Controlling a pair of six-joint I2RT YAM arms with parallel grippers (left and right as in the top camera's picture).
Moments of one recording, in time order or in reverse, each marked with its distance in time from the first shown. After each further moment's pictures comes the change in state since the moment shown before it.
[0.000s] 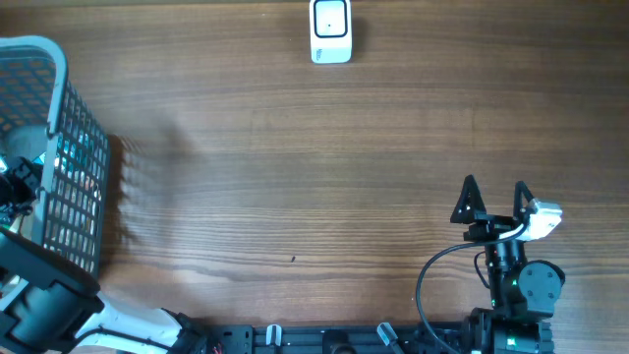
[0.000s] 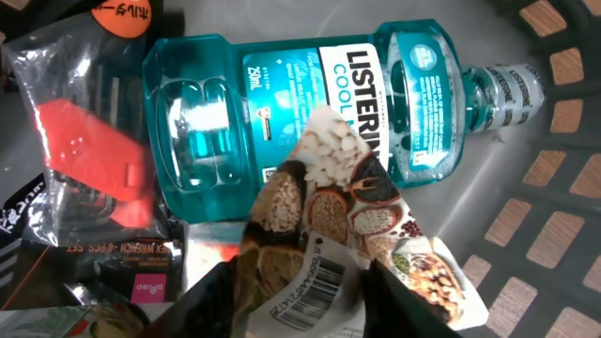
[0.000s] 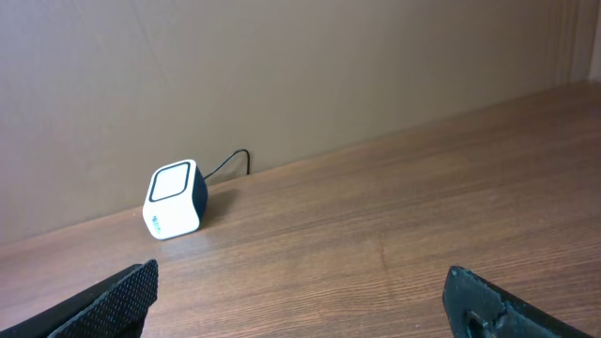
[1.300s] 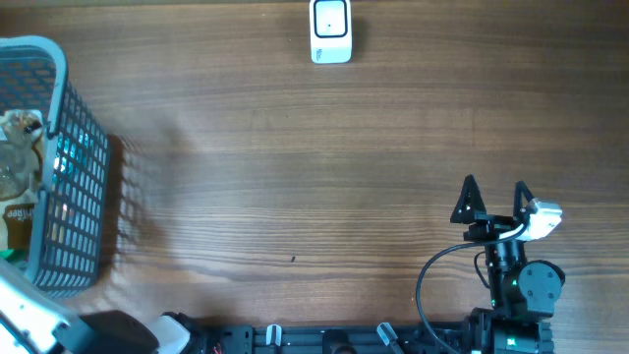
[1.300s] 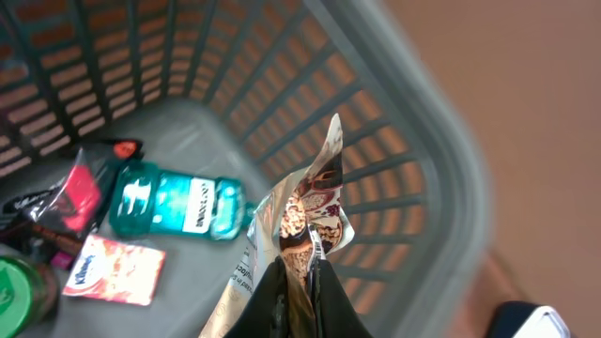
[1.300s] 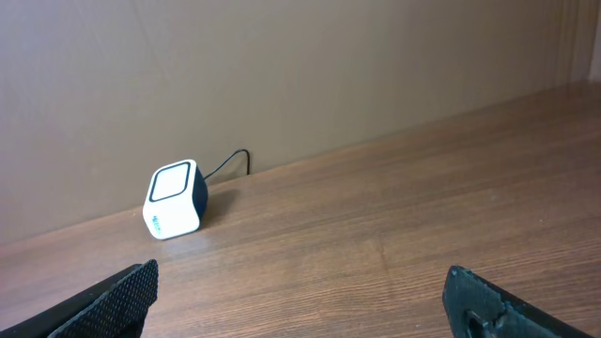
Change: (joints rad) left arm 0.000 -0.369 0.205 -0.103 0.178 -0.486; right arm 0.000 0.000 0.000 0.000 0.000 0.000
